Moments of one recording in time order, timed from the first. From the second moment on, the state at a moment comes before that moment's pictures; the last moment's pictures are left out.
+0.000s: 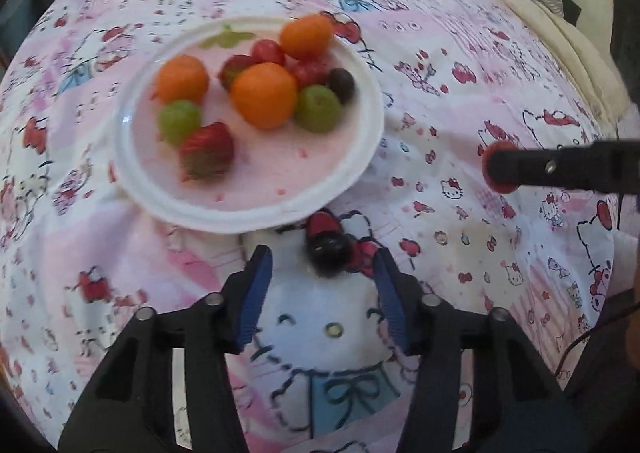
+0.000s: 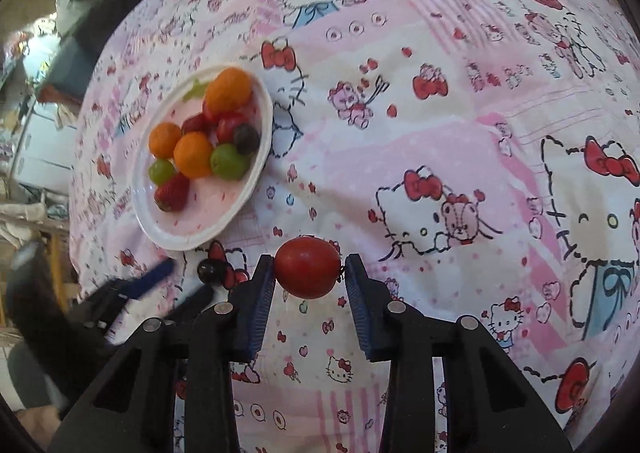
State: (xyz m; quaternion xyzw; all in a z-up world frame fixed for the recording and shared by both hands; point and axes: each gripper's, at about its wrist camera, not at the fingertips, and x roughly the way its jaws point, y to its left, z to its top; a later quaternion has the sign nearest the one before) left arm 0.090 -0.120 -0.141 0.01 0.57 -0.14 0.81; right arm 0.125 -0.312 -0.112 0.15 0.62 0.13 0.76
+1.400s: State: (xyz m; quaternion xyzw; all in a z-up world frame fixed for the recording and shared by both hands) left arm 0.122 -0.029 -0.077 -0.03 0.50 -0.06 0.86; right arm 0.159 -0.225 -0.098 0.18 0.59 0.22 0.75
